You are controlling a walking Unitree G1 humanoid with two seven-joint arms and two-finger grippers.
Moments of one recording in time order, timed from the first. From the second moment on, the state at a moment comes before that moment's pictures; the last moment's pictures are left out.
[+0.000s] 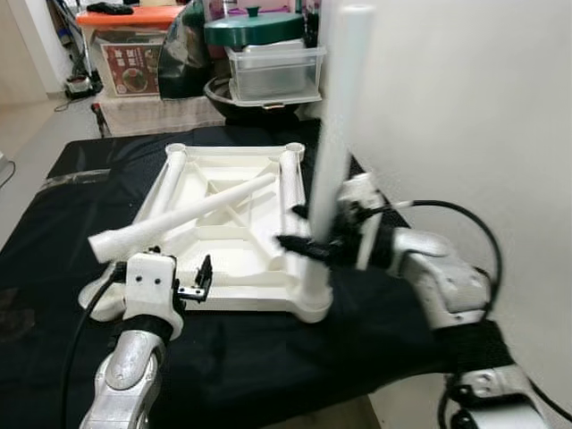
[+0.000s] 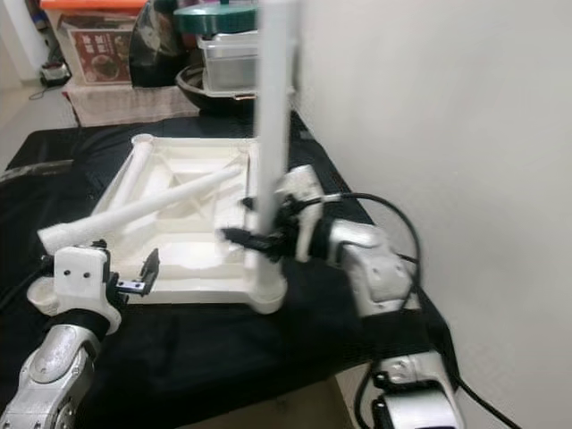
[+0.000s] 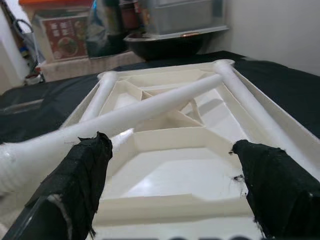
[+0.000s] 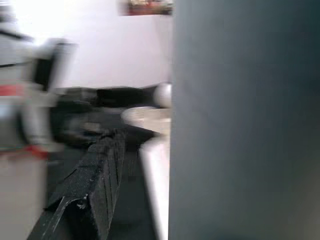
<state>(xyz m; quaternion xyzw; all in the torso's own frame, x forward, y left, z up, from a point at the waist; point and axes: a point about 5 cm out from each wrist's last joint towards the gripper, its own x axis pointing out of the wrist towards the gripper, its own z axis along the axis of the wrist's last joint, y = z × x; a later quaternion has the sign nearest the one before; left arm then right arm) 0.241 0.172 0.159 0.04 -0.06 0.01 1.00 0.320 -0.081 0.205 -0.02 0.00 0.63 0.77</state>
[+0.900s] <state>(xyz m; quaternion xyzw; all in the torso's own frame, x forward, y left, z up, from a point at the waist) 0.240 0.180 0.146 0.05 -0.03 0.01 1.00 0.302 -0.175 0.190 0.02 0.00 -0.01 1.00</state>
